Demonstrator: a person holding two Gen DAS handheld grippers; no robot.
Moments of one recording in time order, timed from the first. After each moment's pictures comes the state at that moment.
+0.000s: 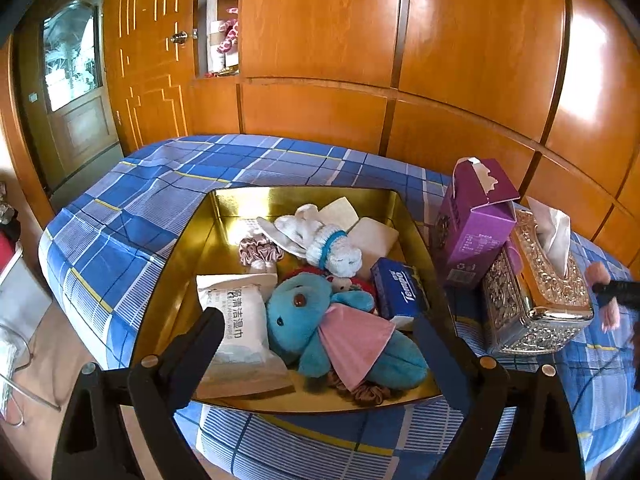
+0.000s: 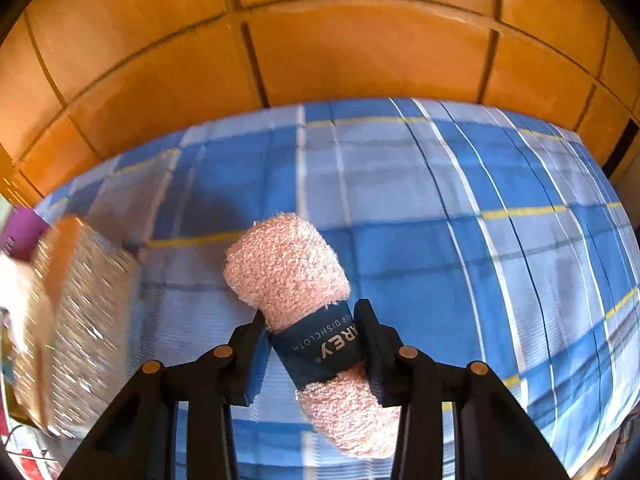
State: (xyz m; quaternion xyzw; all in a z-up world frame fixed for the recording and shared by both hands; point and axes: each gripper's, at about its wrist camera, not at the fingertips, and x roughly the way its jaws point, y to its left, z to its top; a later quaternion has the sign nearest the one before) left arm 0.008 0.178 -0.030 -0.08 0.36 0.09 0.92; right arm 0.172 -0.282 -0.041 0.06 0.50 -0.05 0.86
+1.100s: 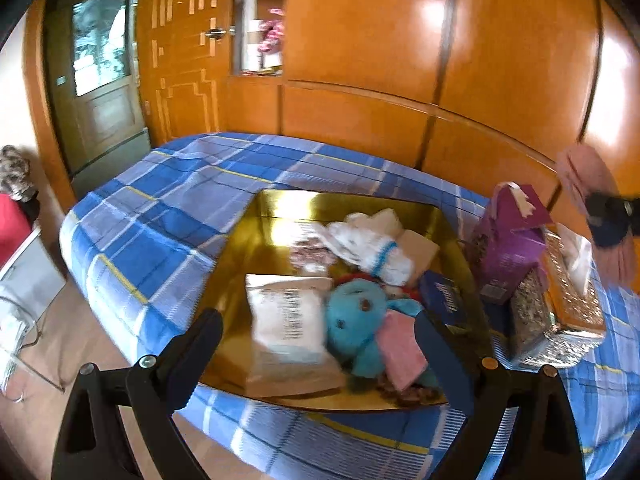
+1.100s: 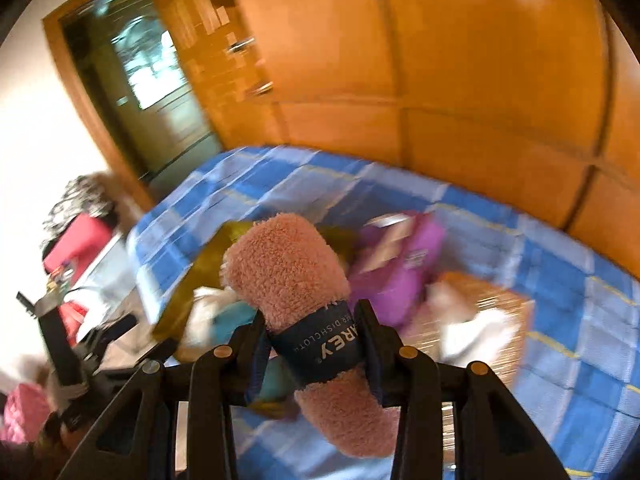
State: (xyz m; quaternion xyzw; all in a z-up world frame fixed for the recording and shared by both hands) left arm -0.010 0.222 -0.027 -0.11 0.35 0.14 0.92; right arm 0.125 0.006 0.060 -0.04 0.44 0.32 0.83
